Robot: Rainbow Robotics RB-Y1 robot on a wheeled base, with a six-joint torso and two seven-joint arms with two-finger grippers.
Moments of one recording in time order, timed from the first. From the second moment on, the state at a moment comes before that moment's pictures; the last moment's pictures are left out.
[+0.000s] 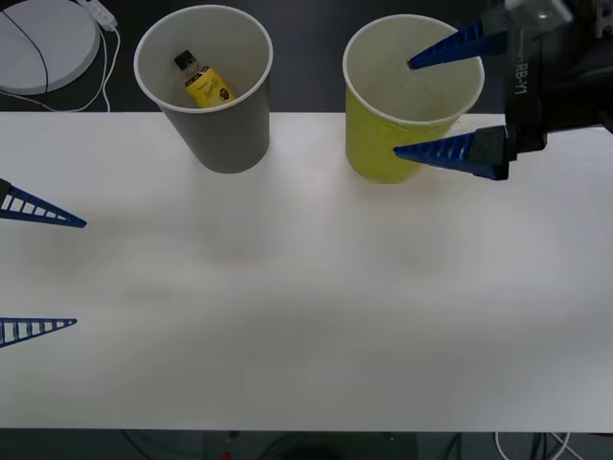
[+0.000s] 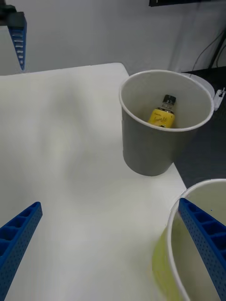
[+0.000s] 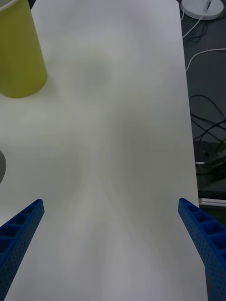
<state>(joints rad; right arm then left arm) -0.58 -1.26 0.21 -2.01 1.23 -0.92 -0.68 0.10 0.97 0.51 -2.03 -1.28 -1.57 0.26</state>
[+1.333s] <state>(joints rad) 0.24 -1.20 -0.24 -2.17 1.01 -1.10 -0.05 0.10 0.97 0.51 -2.03 -1.28 -1.57 0.26</state>
